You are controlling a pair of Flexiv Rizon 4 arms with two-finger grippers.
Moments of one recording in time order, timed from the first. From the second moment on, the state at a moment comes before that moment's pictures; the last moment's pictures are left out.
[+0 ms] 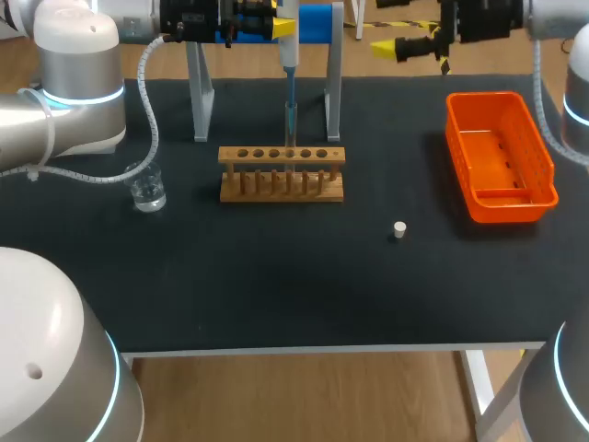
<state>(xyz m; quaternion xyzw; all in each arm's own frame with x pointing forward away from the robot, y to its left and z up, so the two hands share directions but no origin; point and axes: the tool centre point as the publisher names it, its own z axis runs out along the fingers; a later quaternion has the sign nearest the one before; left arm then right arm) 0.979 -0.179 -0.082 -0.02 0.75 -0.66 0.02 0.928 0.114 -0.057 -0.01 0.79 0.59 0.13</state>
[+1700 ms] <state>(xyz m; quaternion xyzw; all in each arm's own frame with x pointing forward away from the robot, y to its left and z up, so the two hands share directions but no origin) 0.979 -0.179 -0.082 -0.02 0.75 -0.66 0.02 0.978 0.225 0.010 0.01 0.72 0.69 0.06</state>
